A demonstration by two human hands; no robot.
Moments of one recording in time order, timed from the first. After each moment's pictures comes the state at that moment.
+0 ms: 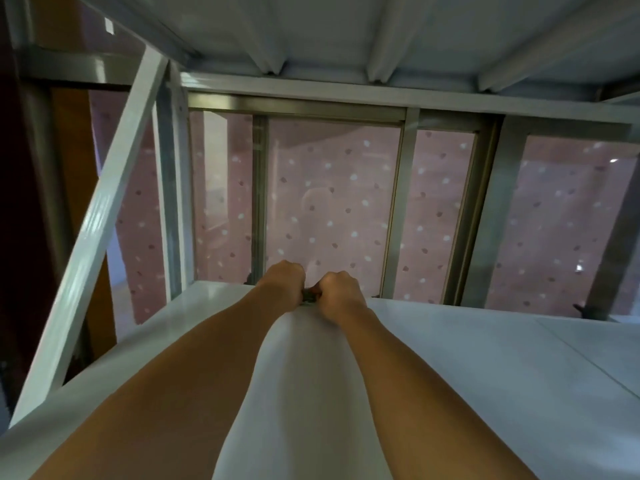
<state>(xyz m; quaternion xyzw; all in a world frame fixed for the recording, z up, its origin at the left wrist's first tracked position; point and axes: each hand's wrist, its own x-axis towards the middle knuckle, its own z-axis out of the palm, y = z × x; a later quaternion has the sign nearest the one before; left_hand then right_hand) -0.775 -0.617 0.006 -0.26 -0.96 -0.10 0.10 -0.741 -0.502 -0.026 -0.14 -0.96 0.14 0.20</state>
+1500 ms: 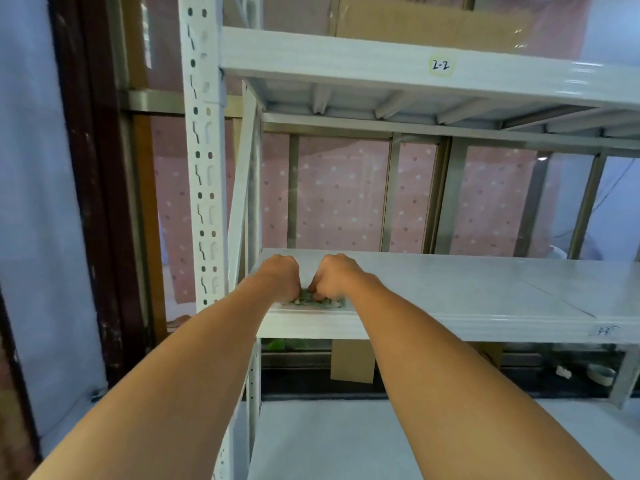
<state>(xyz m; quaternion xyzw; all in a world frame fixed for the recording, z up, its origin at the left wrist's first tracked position) -0.596 -0.875 0.003 -0.29 -0.95 -0.05 0.09 -0.550 -0.757 0.002 -0.19 -0.97 0.12 0.09</state>
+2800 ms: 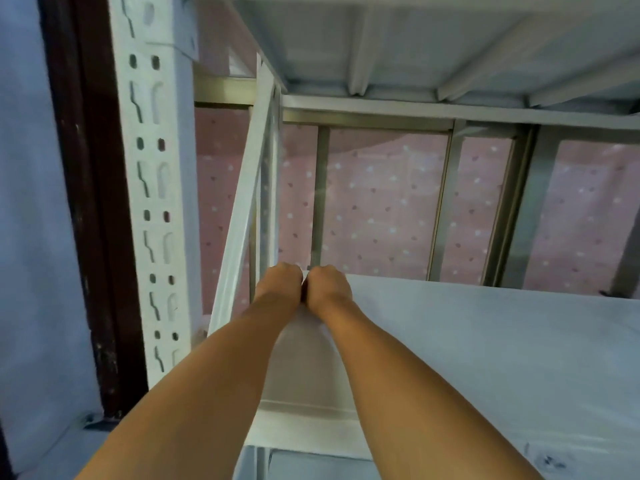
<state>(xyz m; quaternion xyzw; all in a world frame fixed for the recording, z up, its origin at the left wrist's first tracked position) -0.745 -0.820 -0.007 -0.21 -0.96 -0.07 0.16 -0.706 -0.740 -0.006 -0.15 -0.96 0.15 0.19</state>
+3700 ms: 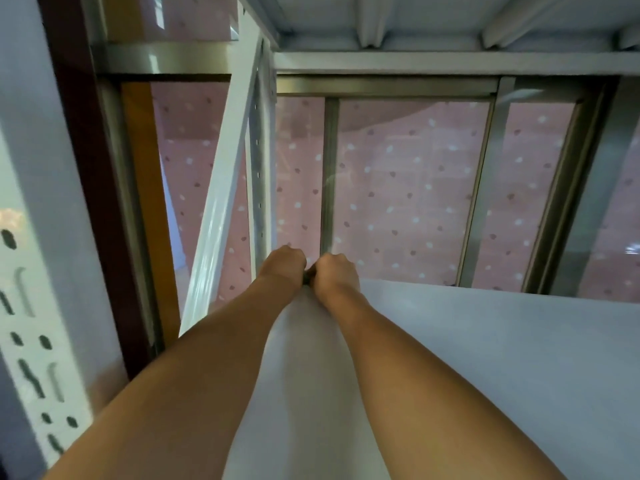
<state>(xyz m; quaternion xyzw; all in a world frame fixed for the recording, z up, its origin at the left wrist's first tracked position) -0.852 -0.766 -0.005 -0.22 -0.96 -0.06 0.15 -0.823 -0.674 -0.023 -0.15 -0.94 0.20 0.21</state>
